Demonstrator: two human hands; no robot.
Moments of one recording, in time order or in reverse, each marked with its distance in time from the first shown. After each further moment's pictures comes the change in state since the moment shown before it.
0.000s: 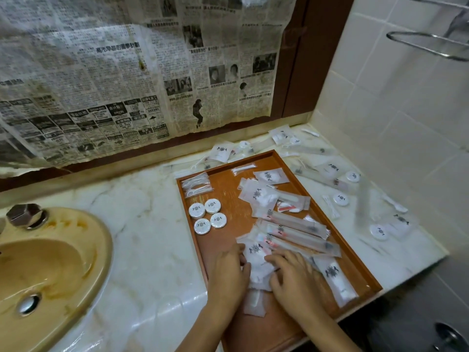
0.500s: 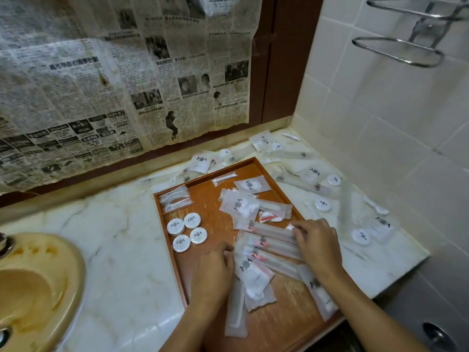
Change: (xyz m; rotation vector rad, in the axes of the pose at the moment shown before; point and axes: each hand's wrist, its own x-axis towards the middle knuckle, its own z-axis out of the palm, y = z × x) left_hand 0.033 0.028 -0.006 0.051 0.050 0.029; right_hand 0.083 0.082 -0.058 -0.007 0.336 0.114
